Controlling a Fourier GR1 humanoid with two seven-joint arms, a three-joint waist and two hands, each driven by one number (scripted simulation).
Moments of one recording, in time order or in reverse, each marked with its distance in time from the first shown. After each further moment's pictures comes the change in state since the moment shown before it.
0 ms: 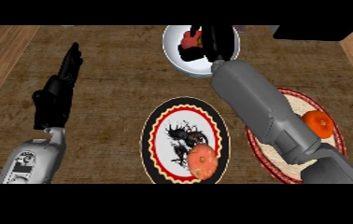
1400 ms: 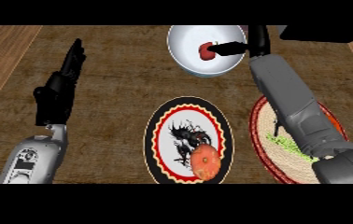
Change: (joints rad) left arm -0.027 -0.013 0.005 -0.004 -0.008 -0.021 0.013; right arm -0.009 -0.063 -0.509 0.337 -0.400 0.263 -0.692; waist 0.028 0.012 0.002
